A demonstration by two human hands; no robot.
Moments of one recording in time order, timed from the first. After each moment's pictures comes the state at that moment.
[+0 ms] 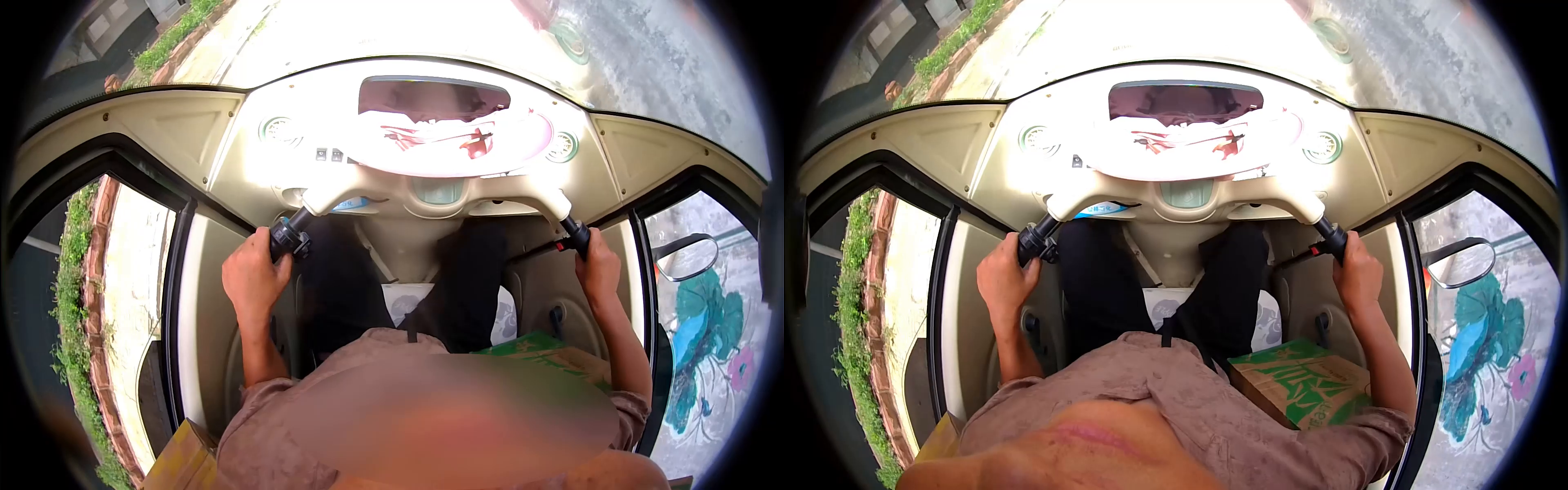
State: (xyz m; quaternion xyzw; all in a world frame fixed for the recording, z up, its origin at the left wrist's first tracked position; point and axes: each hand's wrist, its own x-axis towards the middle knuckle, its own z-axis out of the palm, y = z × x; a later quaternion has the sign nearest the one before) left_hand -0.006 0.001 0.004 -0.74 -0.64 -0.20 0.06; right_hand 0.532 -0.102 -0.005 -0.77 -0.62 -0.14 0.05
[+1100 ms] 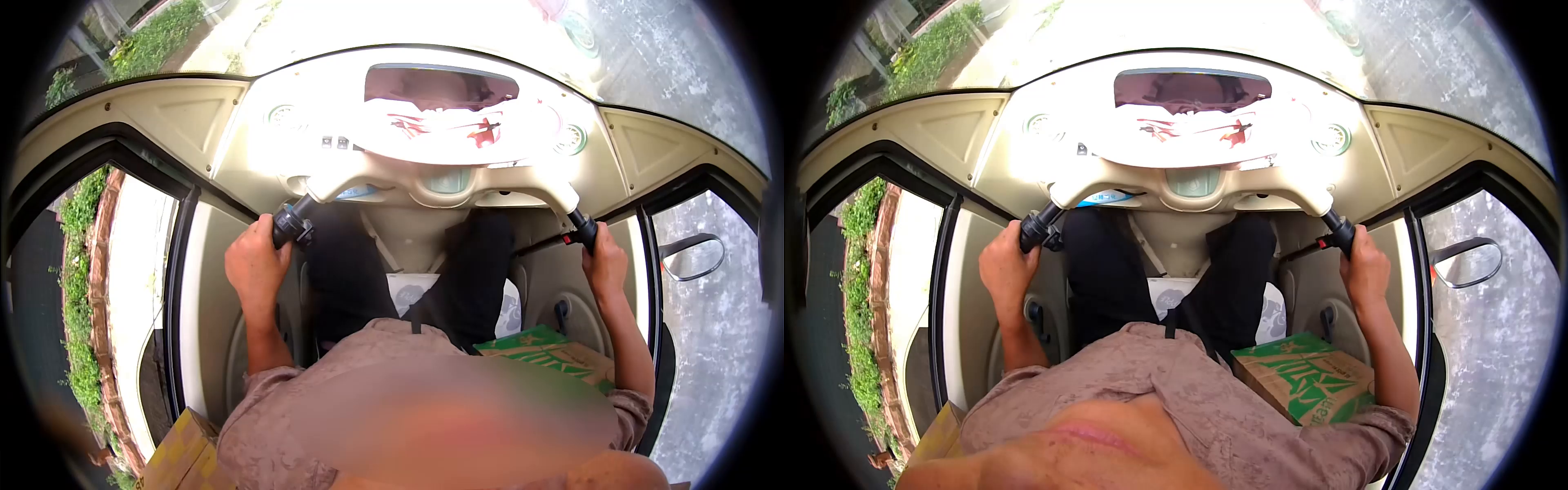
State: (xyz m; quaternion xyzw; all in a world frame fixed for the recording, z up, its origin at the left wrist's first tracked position) left_hand -0.002 0.001 0.002 -0.73 -0.66 -0.17 0.10; right_hand 0.535 -0.105 -0.006 -0.77 -0.63 -0.13 0.05
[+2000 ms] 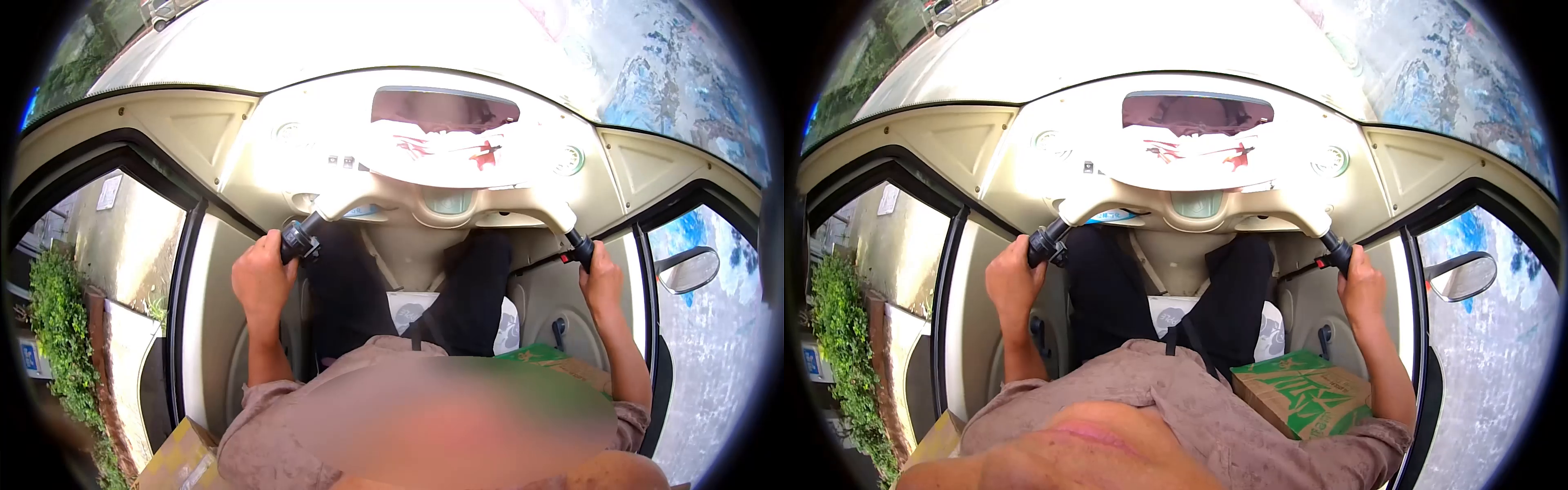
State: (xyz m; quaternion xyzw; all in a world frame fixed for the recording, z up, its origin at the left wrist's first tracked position) left_hand -0.007 0.000 0.004 -0.73 -0.65 -0.18 0.09; right_hand 0.533 -0.103 -0.009 -0.76 -0.63 -0.13 0.05
